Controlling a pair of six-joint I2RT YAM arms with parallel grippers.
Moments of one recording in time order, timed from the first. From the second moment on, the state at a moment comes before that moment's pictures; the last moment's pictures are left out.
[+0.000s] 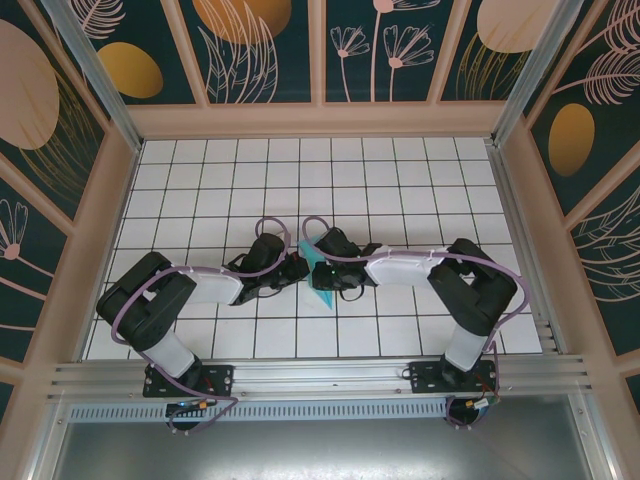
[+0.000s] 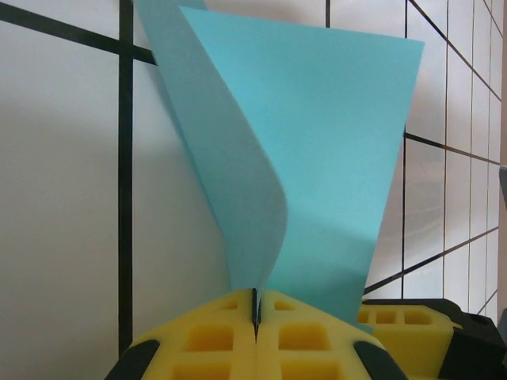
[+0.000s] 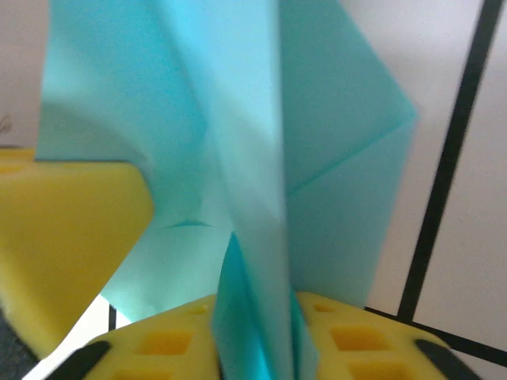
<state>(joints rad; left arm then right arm) -0.68 1.63 0.55 0.37 0.24 -0.99 0.89 1.74 0.92 -0.26 -0.09 0.77</state>
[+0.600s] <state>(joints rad) -0.51 1.37 0.58 0.07 0.10 -0.97 0.75 1.82 1.16 -0.39 0.14 0.73</state>
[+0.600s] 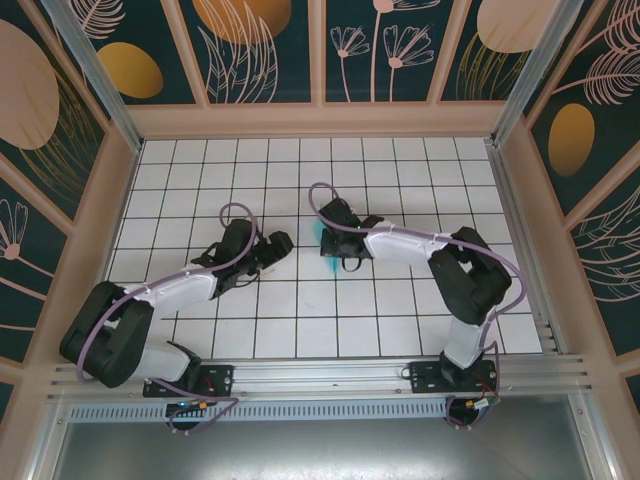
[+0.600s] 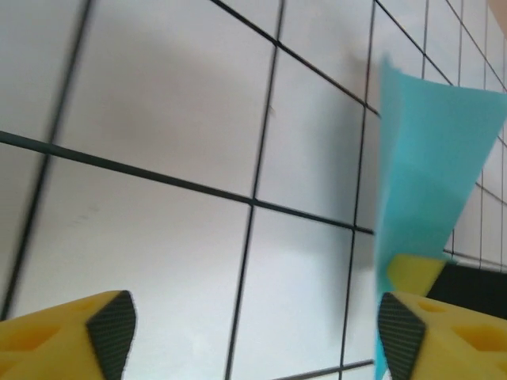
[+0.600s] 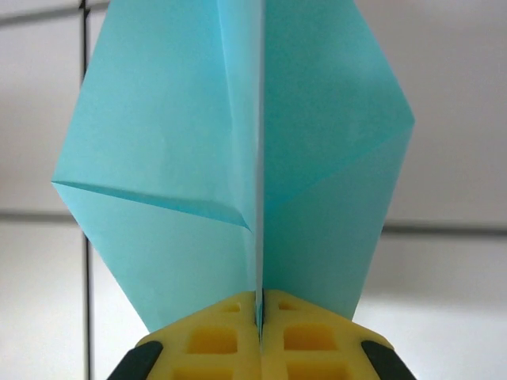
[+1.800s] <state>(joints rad) -0.40 1.30 0.80 -0.18 -0.27 -0.75 0.62 1.79 1.36 -0.50 0.22 0.66</state>
